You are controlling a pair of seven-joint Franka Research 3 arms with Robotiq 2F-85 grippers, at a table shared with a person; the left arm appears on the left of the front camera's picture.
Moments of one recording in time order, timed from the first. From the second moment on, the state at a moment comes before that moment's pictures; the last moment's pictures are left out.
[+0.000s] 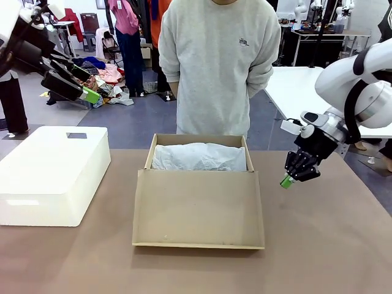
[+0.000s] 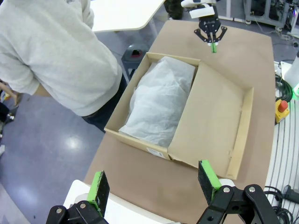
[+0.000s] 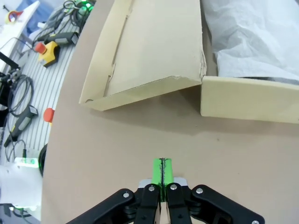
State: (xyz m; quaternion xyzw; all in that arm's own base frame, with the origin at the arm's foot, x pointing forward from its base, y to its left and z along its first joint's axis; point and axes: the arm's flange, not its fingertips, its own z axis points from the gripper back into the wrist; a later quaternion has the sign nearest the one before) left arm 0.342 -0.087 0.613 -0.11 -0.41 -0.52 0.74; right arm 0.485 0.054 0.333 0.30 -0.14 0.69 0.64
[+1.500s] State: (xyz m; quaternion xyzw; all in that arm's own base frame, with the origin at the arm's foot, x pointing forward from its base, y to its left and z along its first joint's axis) left arm 0.342 -0.087 0.613 -0.11 -0.41 -0.52 0.74; right arm 0.481 0.094 0.285 0.38 -0.15 0.67 0.62
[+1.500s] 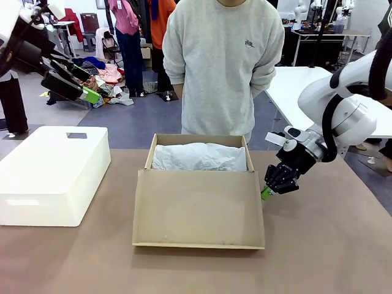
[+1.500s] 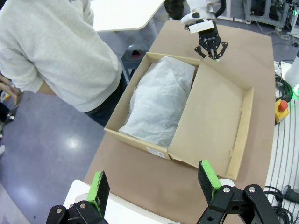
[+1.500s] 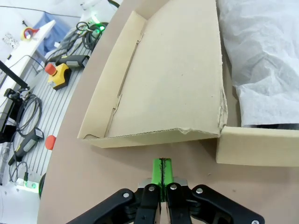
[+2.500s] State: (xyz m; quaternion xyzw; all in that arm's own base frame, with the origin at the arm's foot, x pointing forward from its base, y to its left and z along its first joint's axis) left arm 0.342 -0.087 0.613 -0.11 -0.41 -0.52 0.74; right arm 0.447 0.111 0.274 0.42 -0.16 0.69 0.56
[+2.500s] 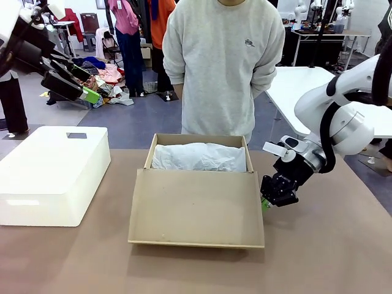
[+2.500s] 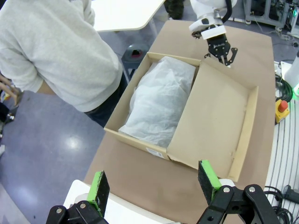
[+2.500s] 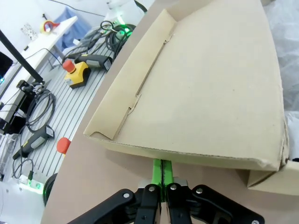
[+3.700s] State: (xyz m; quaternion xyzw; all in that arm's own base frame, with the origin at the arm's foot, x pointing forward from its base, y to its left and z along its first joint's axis) left arm 0.342 -0.087 0.613 -0.11 -0.41 -0.52 0.74; right arm 0.435 0.099 0.283 0.52 -0.32 0.62 0.50
